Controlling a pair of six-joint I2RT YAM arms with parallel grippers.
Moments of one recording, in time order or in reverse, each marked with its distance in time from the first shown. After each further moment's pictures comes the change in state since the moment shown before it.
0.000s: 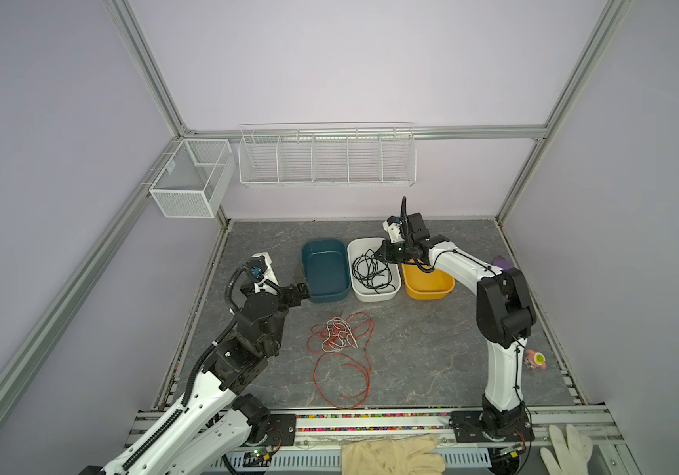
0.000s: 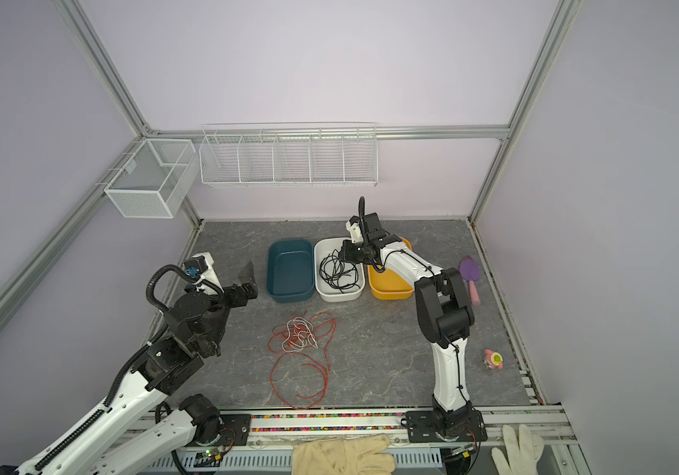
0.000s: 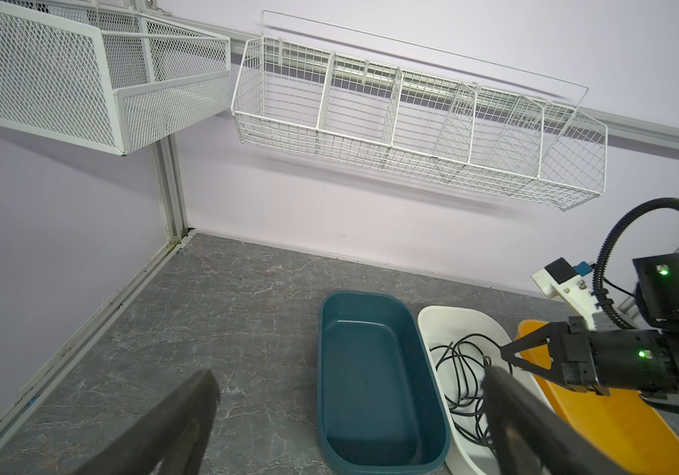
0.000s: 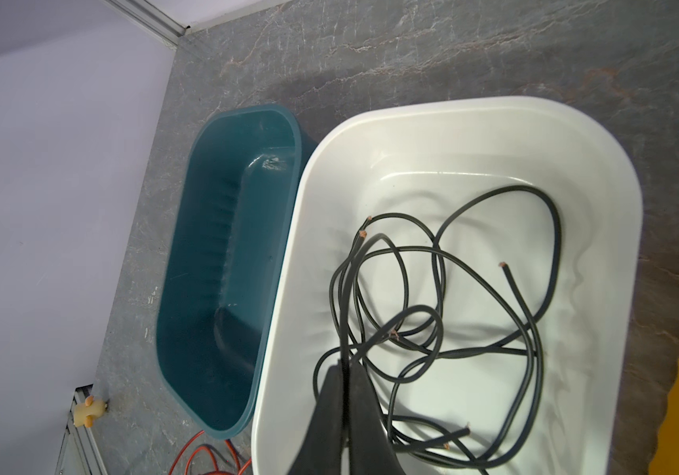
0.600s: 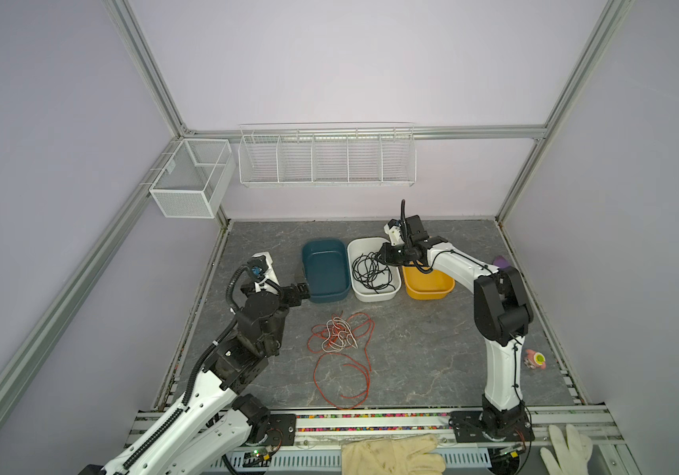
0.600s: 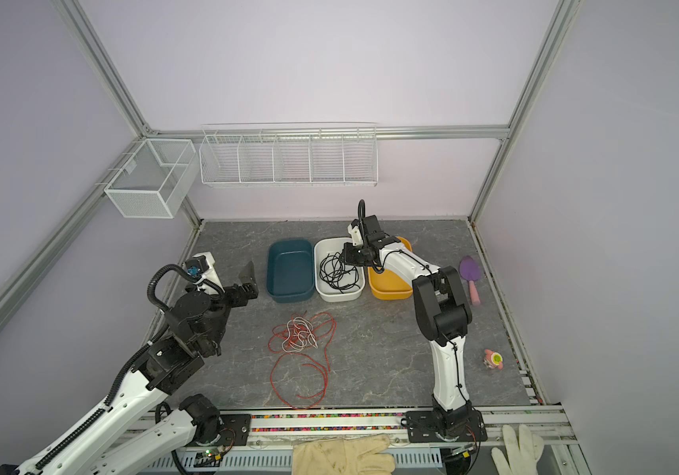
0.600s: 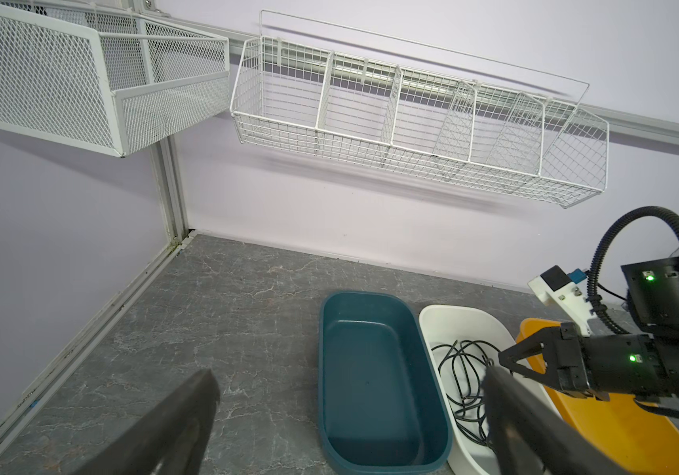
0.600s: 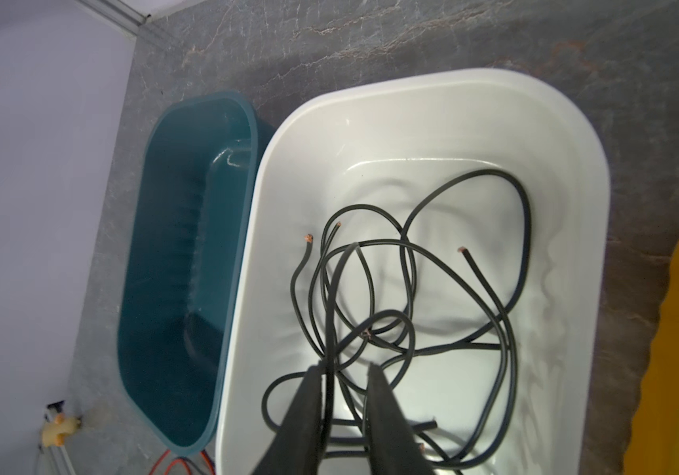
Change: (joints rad) left arm 0.000 0.008 0.000 0.005 0.000 0.011; right arm -0.003 0.016 -0.002 -0.021 0.055 0.004
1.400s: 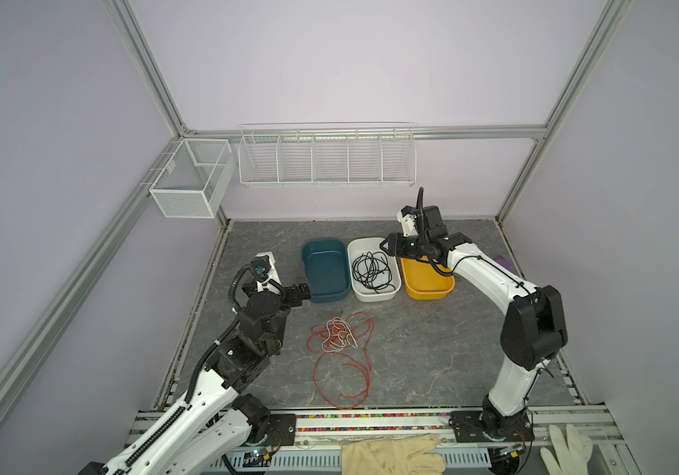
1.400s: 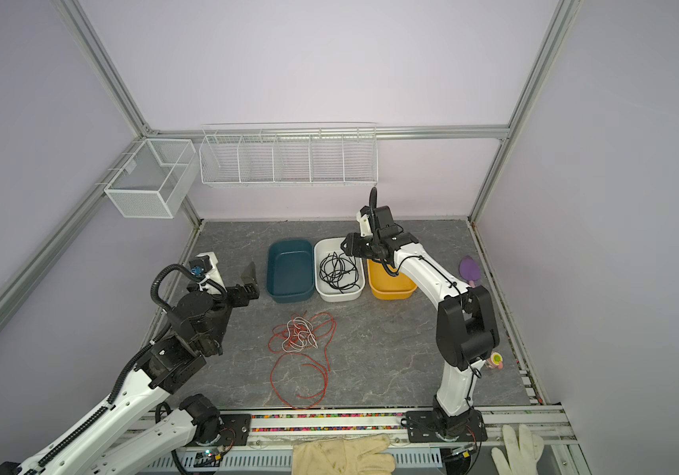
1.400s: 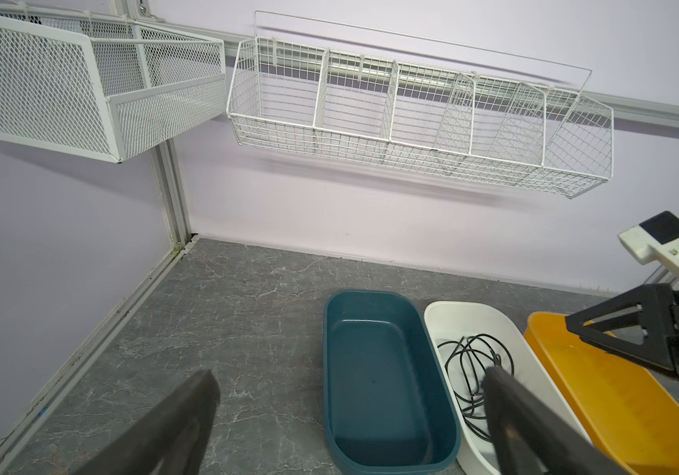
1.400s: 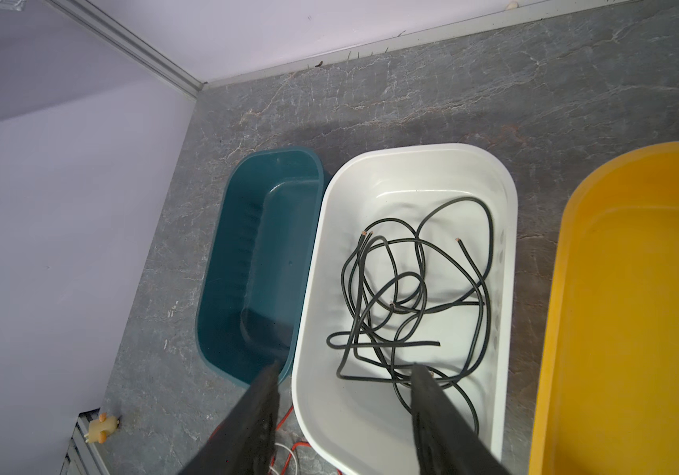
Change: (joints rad) left arm 0.000 0.007 -0.011 0.018 0.001 0.034; right arm 0.007 -0.277 -0.092 -0.055 0.057 0.027
